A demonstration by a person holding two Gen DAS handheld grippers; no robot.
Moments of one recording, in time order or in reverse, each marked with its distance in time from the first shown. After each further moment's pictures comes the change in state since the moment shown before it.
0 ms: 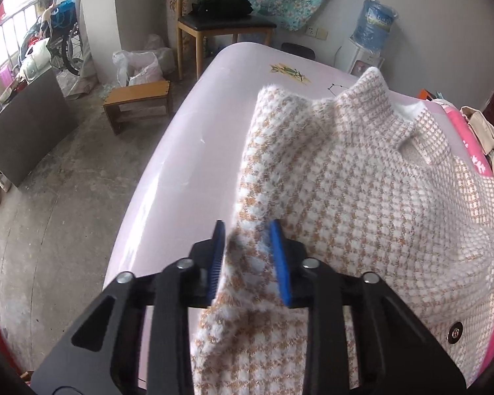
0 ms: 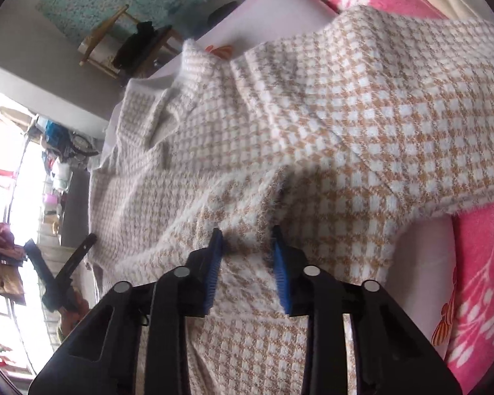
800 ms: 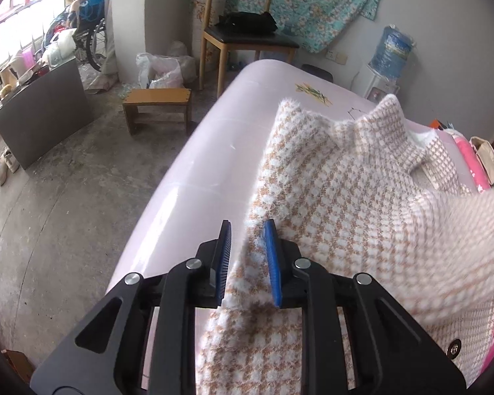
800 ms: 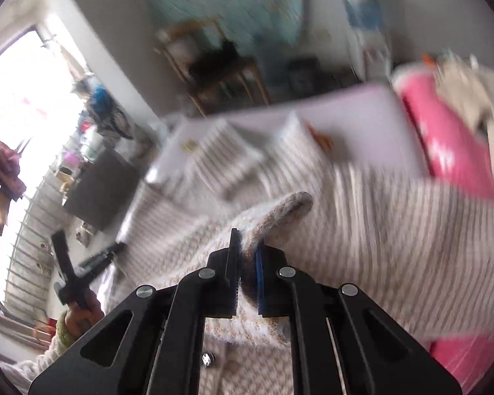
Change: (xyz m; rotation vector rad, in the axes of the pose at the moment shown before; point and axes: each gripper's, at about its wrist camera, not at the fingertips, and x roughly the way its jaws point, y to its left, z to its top) left arm -0.014 0.022 -0.011 -0.110 -0.093 0.034; right arm -0.046 0.111 0.047 -0.444 -0.259 0.020
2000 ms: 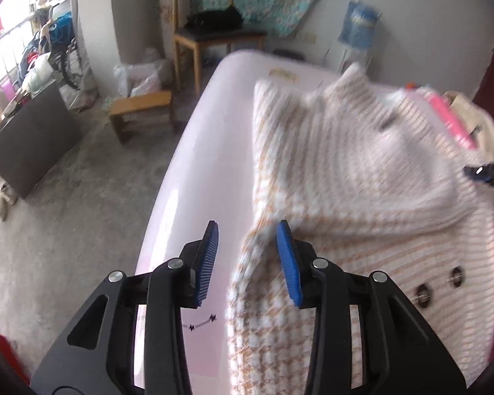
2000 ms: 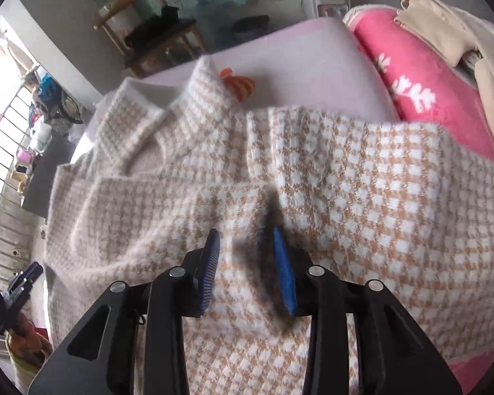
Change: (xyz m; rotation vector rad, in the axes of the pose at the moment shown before) left arm -0.050 0.005 -0.015 0.179 0.022 -0.080; right arm 0.077 -0.091 -0.042 0.169 0.228 -0.143
